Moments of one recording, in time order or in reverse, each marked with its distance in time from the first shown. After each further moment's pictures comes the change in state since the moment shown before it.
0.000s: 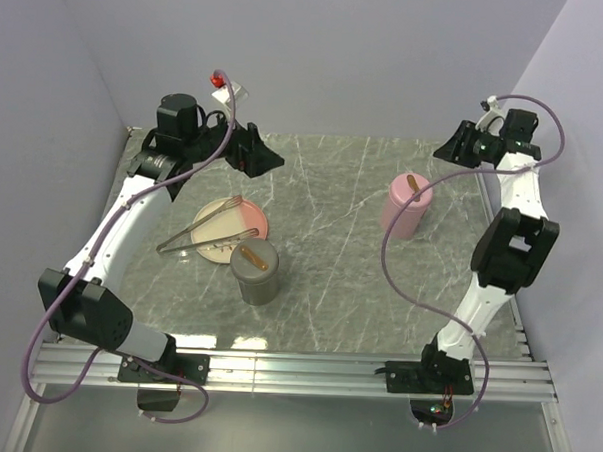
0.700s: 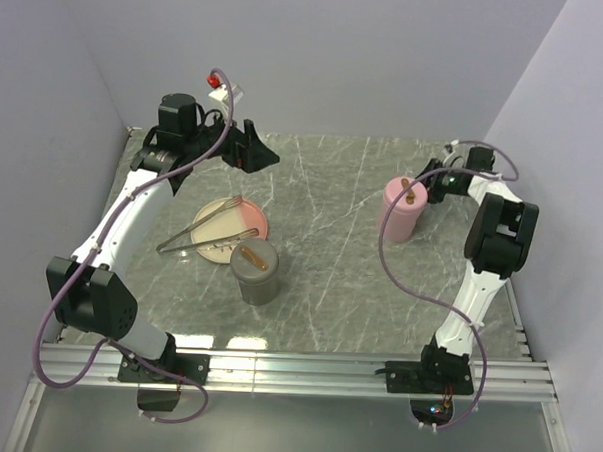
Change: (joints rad) left arm 0.042 0.068 0.000 0.016 0.006 -0.051; right arm 0.026 0.239 -0.136 0.129 -0.230 0.122
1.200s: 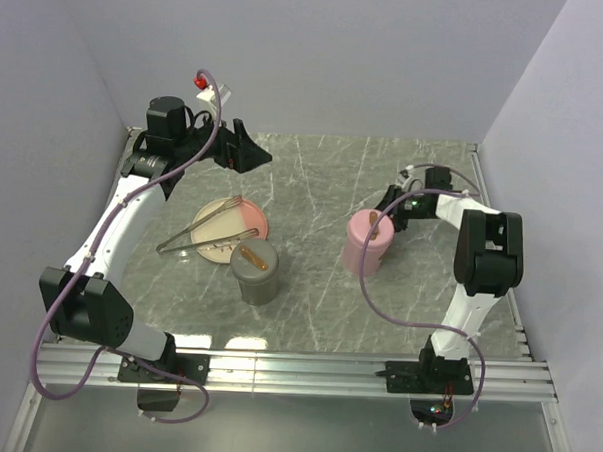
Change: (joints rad) left arm 0.043 -0.047 -0.050 0.023 0.006 -0.045; right arm 0.200 -0.244 -0.449 0.072 -0.017 0.132
